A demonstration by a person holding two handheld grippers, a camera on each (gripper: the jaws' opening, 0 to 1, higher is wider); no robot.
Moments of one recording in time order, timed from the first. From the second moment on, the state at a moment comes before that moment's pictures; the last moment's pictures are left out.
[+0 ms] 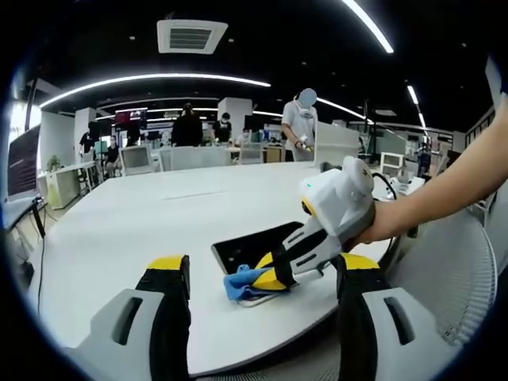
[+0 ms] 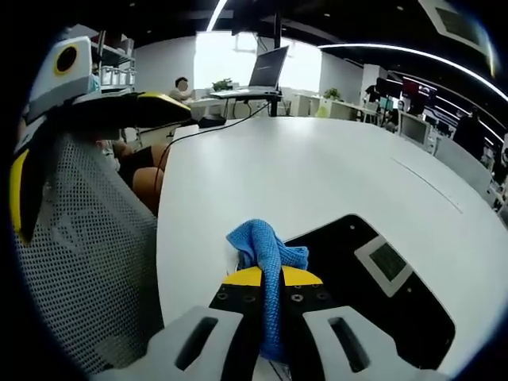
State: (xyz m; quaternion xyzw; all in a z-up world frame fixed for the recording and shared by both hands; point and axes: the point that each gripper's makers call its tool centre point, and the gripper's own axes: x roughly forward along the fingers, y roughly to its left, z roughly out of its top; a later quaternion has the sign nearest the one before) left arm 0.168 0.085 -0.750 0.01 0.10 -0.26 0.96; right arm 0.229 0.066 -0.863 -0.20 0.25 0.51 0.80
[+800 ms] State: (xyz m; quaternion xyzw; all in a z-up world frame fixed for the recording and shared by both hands) left arm 0.168 0.085 -0.750 0.01 0.10 -0.26 0.96; right arm 0.273 0.064 -0.862 -0.18 0.26 0.42 0.85
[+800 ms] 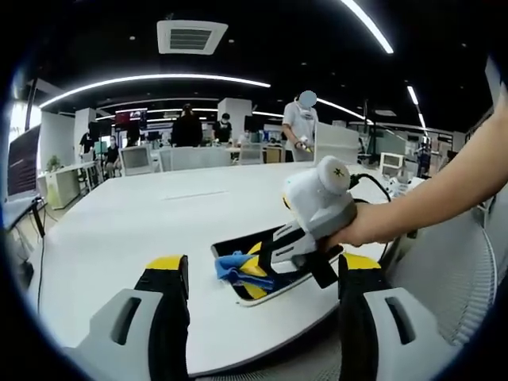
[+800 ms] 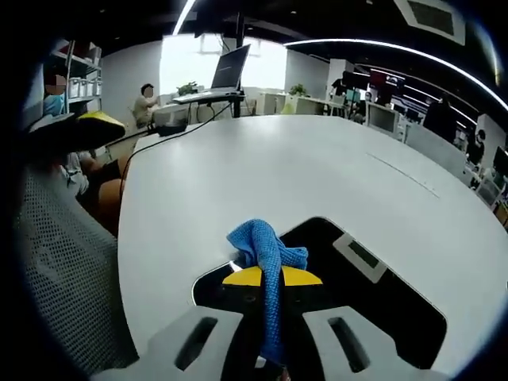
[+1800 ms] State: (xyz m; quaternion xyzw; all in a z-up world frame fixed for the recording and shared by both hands) left arm 0.168 0.084 -0.753 0.01 0.11 -0.27 0.96; right arm 0.325 0.062 -0.864 -0.19 0.30 0.37 0.86
